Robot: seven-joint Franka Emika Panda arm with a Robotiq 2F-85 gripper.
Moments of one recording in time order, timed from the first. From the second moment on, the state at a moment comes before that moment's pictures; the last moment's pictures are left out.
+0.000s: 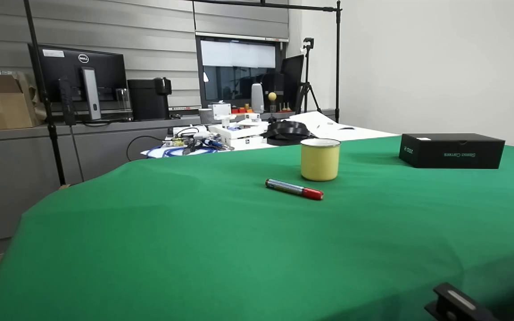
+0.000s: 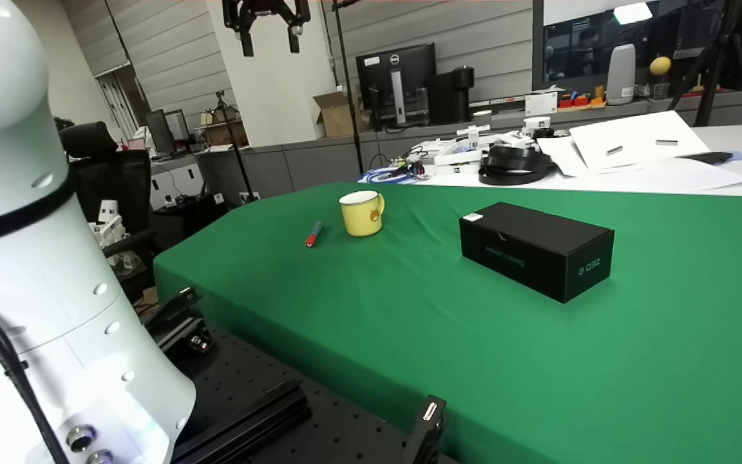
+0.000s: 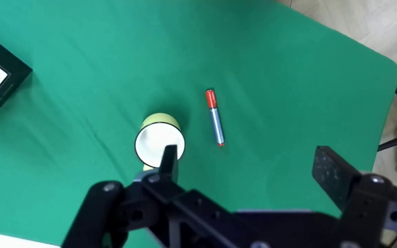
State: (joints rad) arm 0.16 -0.34 0.07 -2.19 0.16 1.84 -0.18
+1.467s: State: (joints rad) arm 0.20 0.14 0.19 -2.06 -0.04 2.16 -0.25
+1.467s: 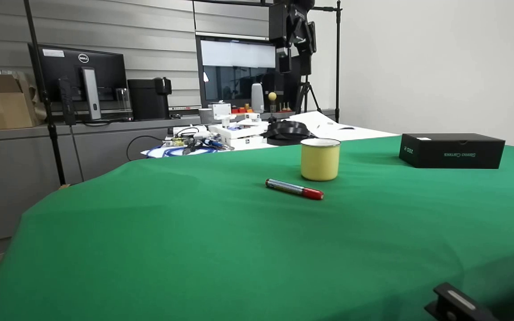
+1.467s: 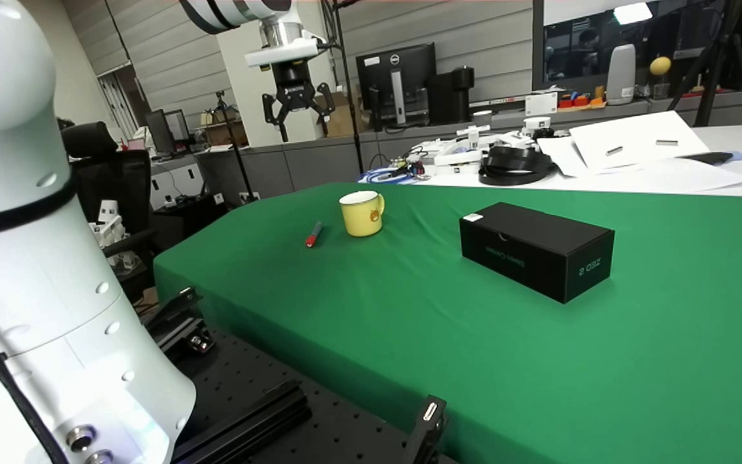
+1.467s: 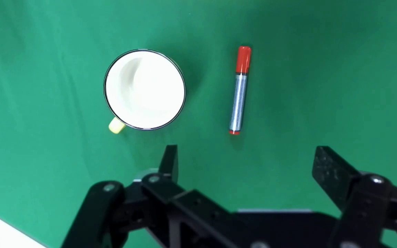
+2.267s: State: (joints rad) arm 0.21 0.18 0.20 -2.08 -0.07 2.23 -0.23
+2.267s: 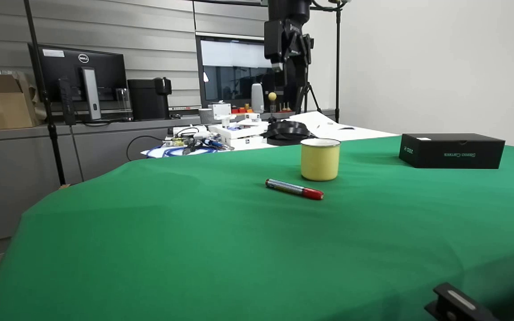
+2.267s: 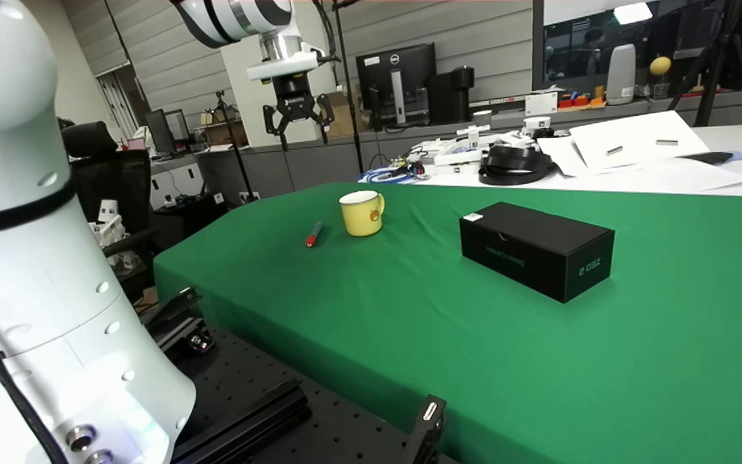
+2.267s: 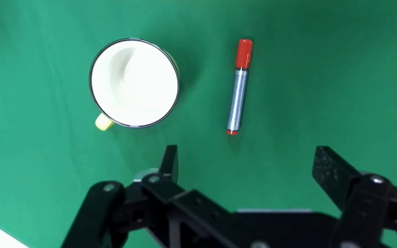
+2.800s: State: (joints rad) arm 0.24 0.38 0.21 -2.10 -0.08 2.45 -0.20
